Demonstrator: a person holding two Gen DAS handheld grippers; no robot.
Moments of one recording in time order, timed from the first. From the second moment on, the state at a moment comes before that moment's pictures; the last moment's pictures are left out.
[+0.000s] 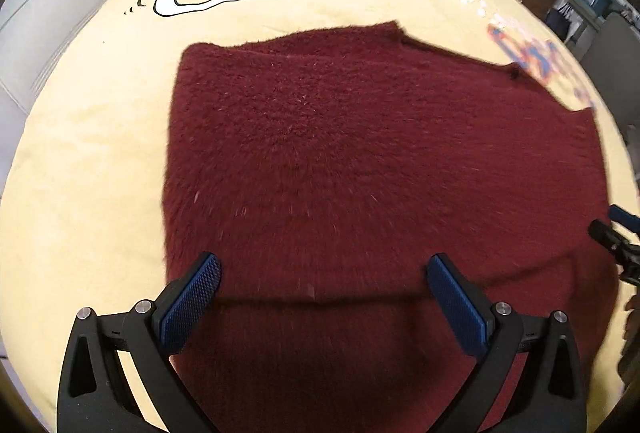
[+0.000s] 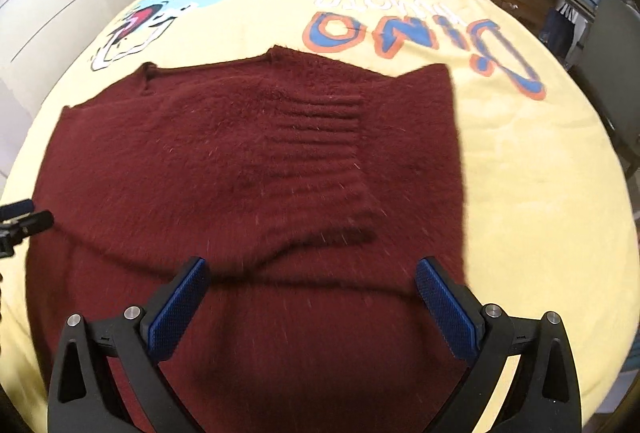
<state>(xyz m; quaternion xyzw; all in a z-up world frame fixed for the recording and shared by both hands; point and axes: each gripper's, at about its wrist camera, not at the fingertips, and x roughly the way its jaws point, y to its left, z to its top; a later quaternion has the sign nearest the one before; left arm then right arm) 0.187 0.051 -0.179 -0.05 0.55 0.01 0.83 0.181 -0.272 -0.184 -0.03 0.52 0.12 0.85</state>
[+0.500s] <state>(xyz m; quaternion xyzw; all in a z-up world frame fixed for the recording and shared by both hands) 0.049 0.067 -0.205 -0.06 0.64 0.01 0.77 0.045 -0.348 -0.217 -0.03 0.60 0.06 0.80</state>
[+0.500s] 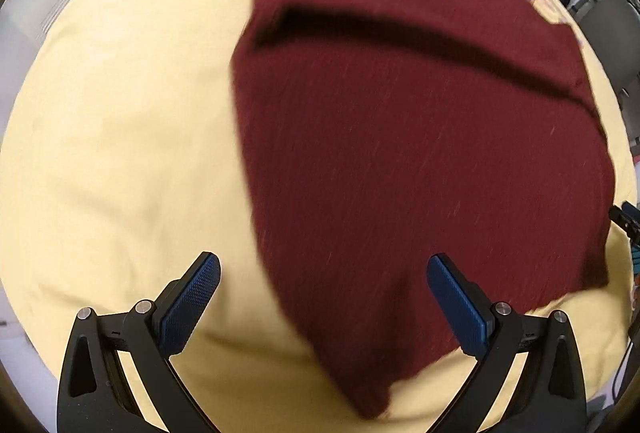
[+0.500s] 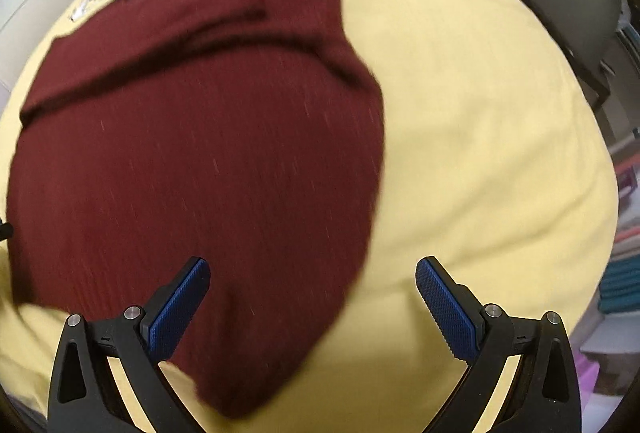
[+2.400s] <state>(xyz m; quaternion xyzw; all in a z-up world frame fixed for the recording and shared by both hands) 0.186 0.074 -0.069 -0.10 0.49 -0.02 0.86 0.249 -0.314 -0.085 0.07 0.52 0.11 0.85</state>
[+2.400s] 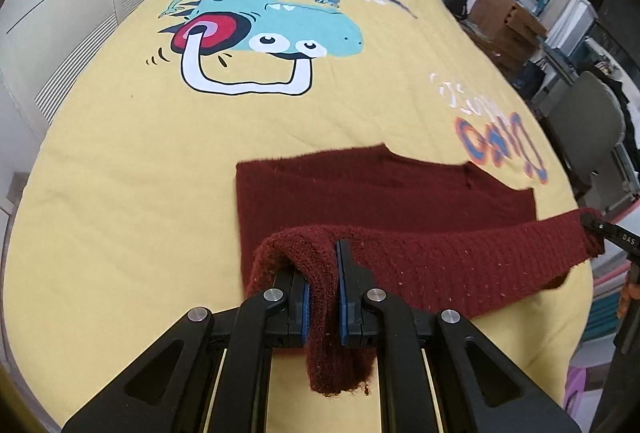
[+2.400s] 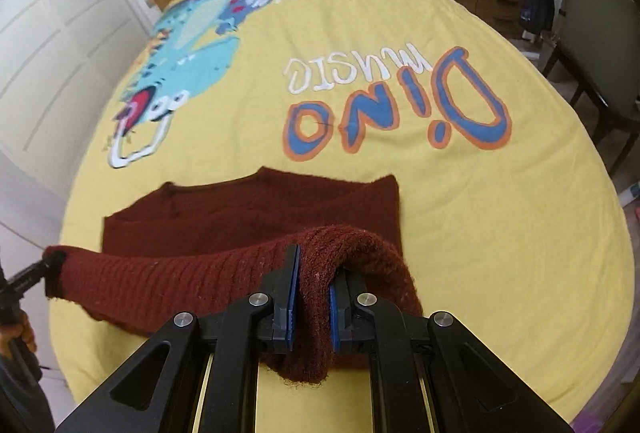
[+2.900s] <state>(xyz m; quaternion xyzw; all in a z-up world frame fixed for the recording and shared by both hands) 0.254 0.077 -0.144 -0.06 0.56 0.05 0.83 0.302 -0.297 -0.160 0.07 0.57 0.07 0.81</state>
